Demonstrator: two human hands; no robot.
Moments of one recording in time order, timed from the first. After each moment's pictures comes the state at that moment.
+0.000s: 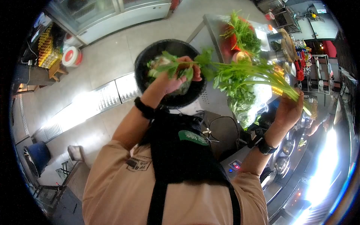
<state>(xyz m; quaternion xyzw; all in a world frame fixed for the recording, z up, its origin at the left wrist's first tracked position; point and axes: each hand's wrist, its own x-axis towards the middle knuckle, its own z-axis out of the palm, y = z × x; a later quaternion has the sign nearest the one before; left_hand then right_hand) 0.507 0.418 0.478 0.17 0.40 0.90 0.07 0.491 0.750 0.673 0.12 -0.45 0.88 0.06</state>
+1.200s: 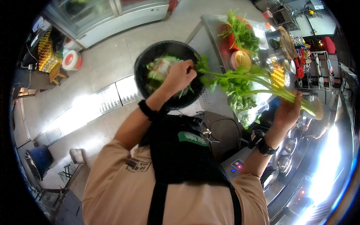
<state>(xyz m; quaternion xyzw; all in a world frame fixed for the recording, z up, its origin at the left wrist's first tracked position) 0.508 0.436 0.502 0.03 0.84 0.54 -0.04 0.507 0.765 0.668 0.05 -0.48 0.87 0.12</state>
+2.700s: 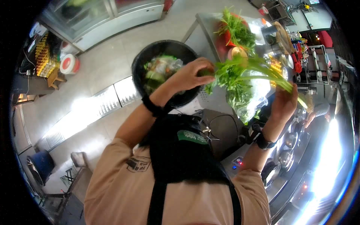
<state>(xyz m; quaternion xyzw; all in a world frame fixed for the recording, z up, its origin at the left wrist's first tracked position) 0.497 0.453 0.521 0.27 0.72 0.63 0.00 0.500 0.761 0.661 0.05 -0.42 0.90 0.09</state>
